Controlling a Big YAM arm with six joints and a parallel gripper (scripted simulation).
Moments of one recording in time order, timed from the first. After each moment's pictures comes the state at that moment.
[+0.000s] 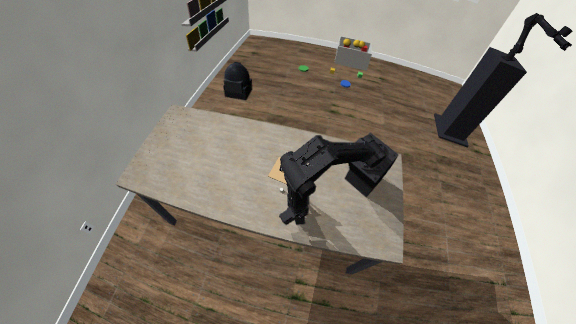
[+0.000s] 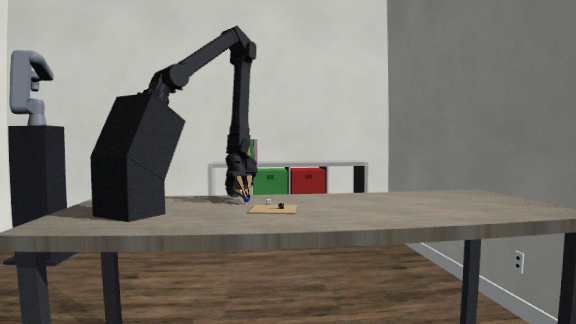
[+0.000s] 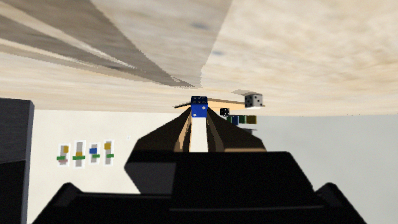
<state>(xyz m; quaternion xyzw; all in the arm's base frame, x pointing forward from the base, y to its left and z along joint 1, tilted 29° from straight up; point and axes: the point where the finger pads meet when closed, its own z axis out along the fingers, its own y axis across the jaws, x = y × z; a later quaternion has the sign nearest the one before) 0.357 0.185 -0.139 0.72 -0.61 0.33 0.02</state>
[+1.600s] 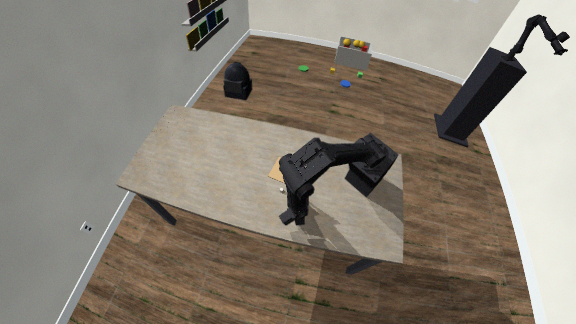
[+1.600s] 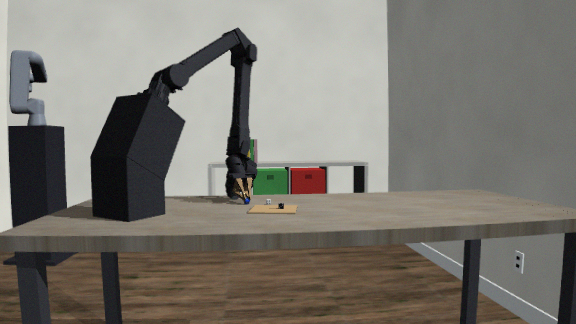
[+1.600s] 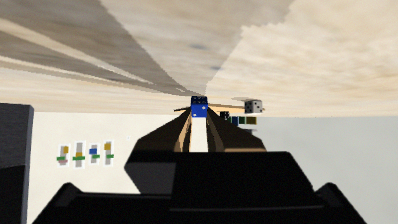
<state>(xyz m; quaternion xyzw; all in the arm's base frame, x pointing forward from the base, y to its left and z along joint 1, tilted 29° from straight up) 0.360 0.188 -0.146 0.72 -0.61 0.33 0.02</state>
